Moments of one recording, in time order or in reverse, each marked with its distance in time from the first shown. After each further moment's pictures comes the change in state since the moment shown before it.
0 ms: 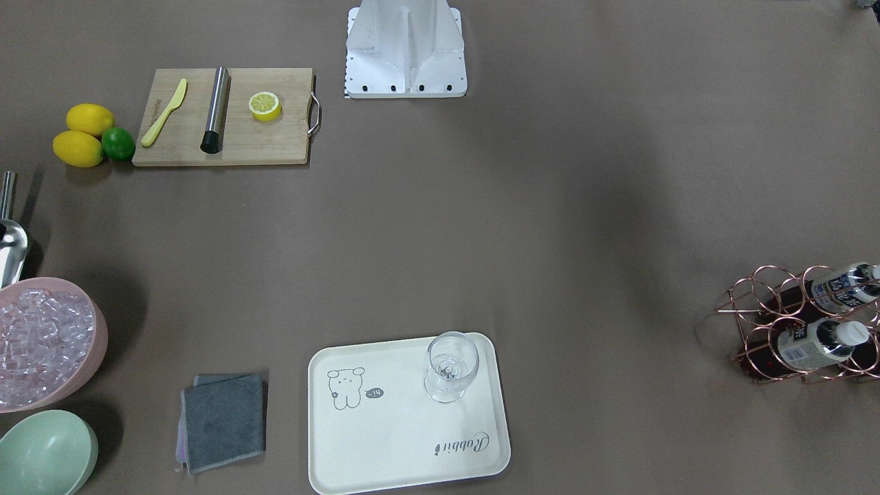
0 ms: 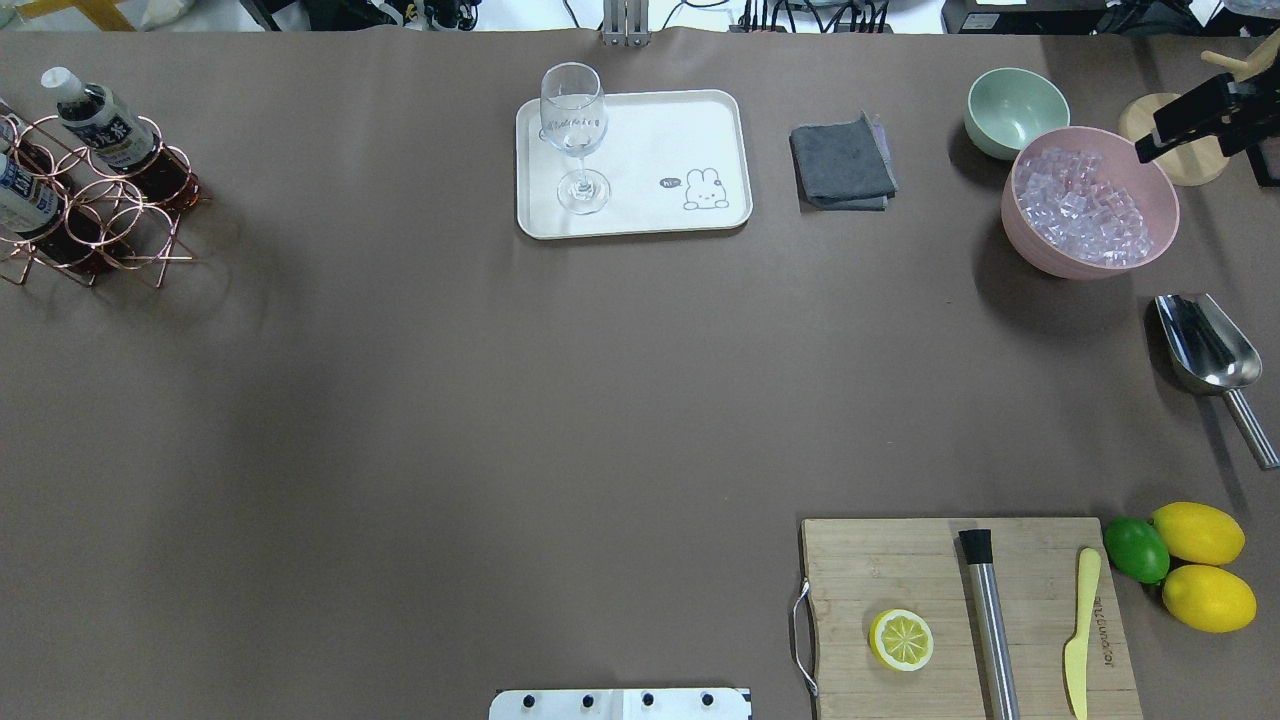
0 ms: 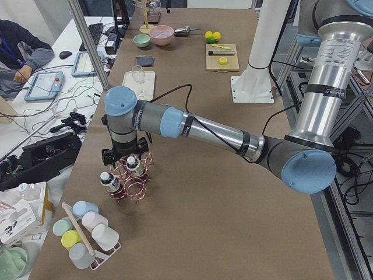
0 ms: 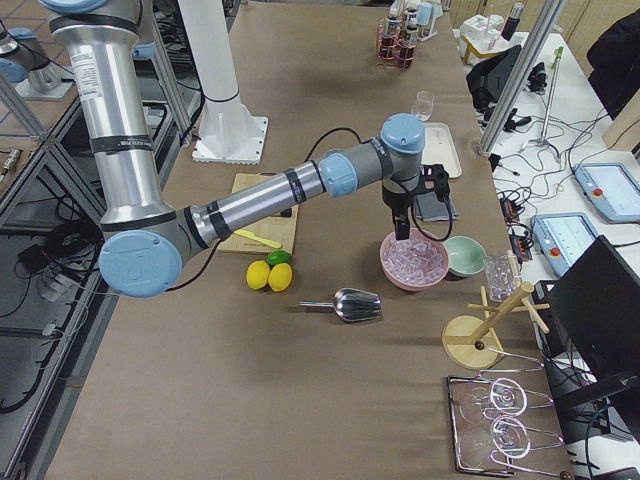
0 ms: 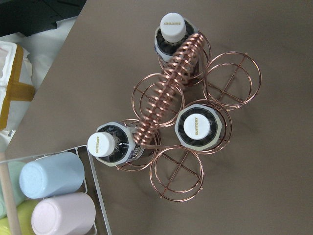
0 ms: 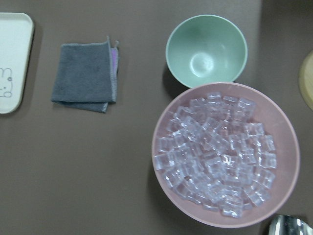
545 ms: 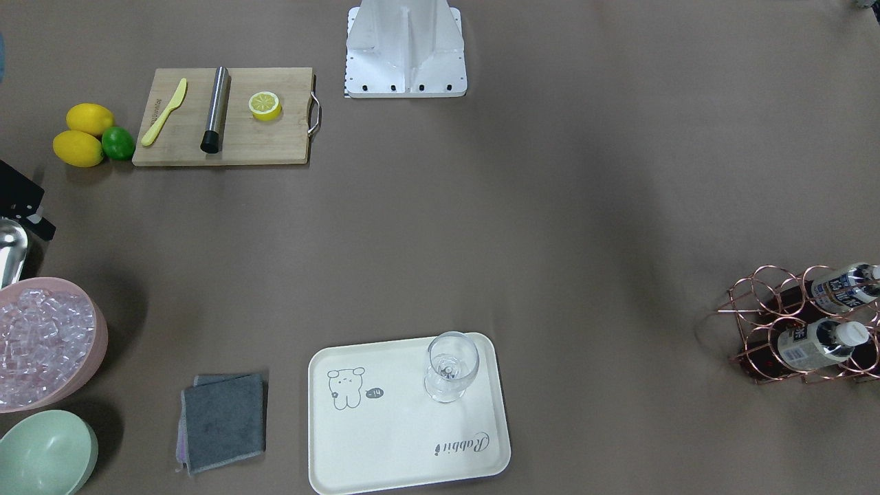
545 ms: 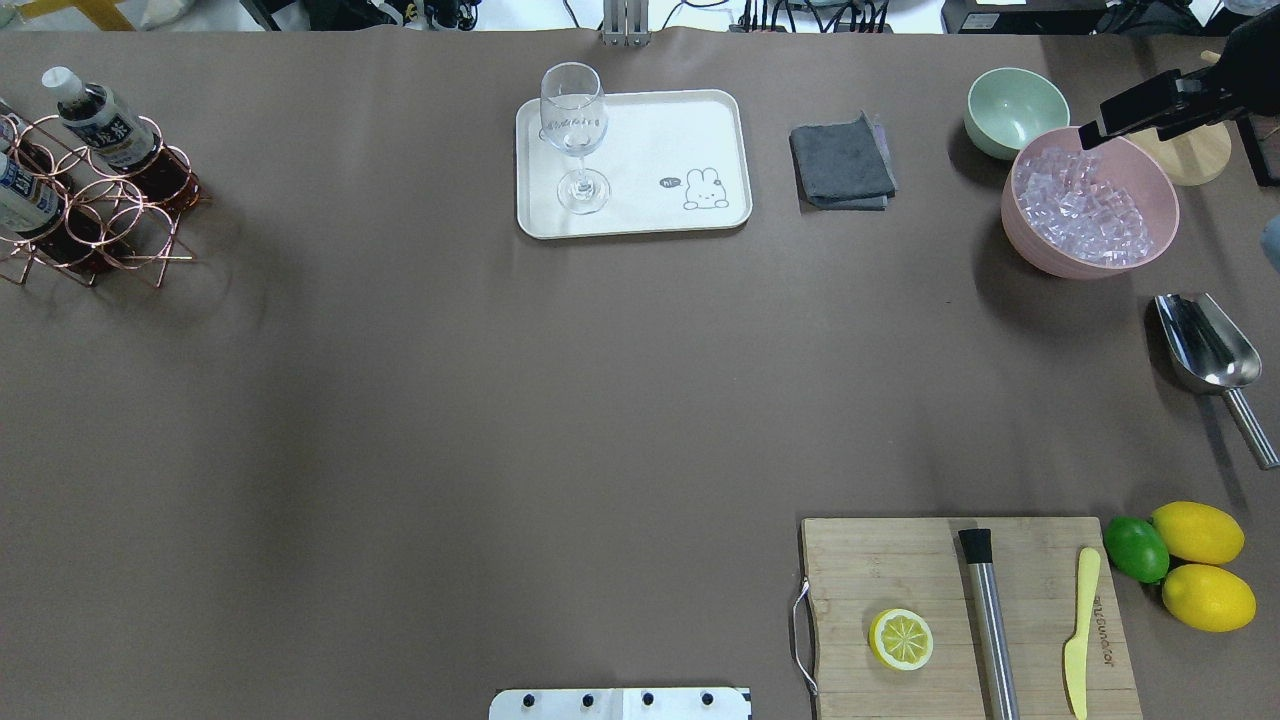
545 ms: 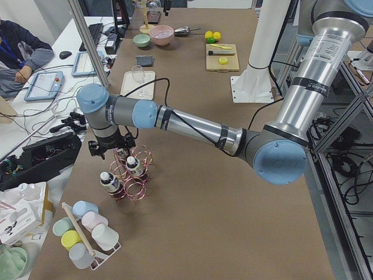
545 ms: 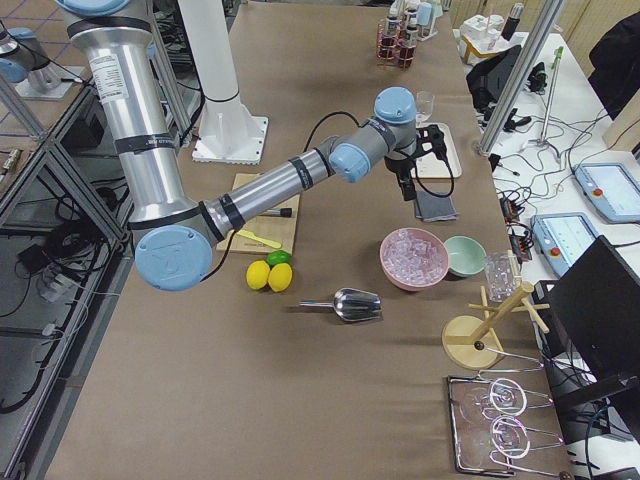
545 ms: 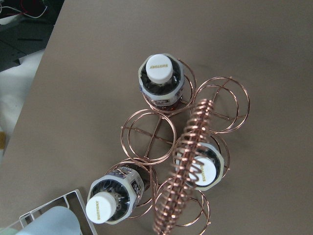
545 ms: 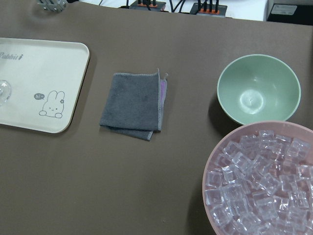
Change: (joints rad) left arm 0.038 -0.153 0.165 0.071 -0.066 0.194; right arm -0.055 0.001 0.005 0.246 -0.019 0.132
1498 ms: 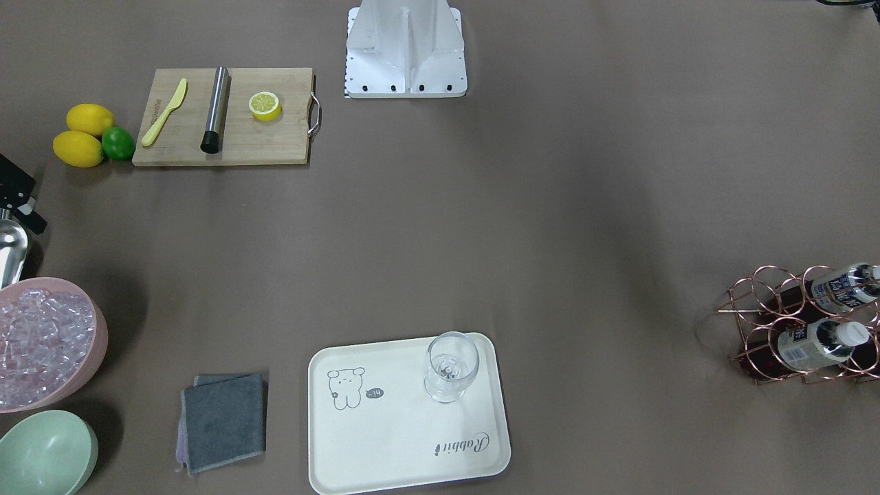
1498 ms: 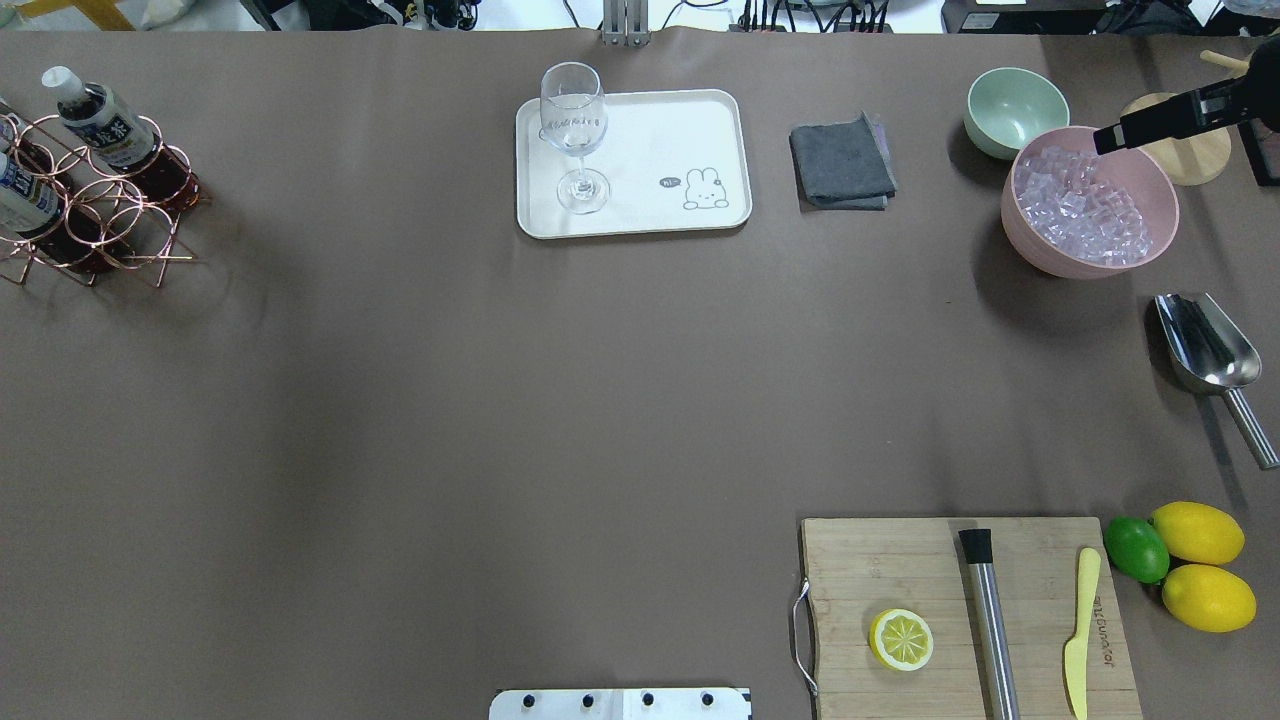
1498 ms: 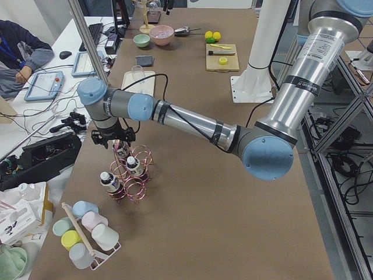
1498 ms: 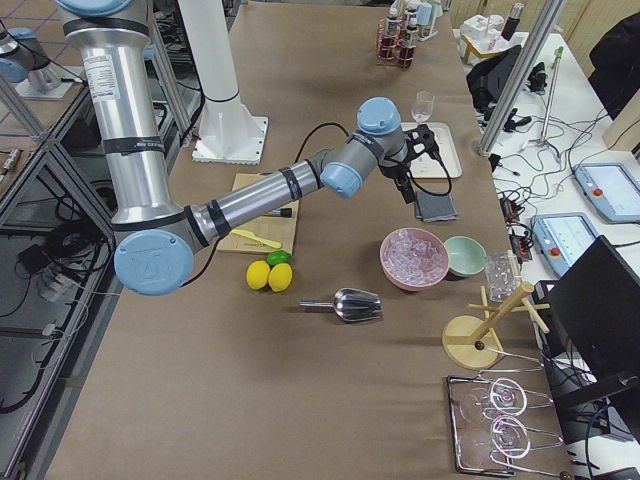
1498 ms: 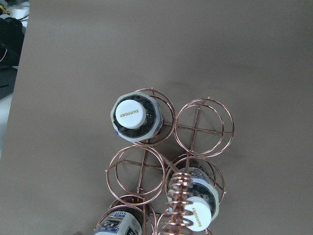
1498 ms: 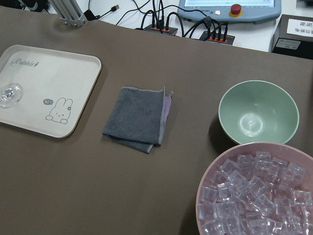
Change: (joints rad) left arm 0.066 -0.039 0.008 0.012 -0.015 0.135; right arm -0.001 -0.074 0.007 0.208 -0.043 -0.003
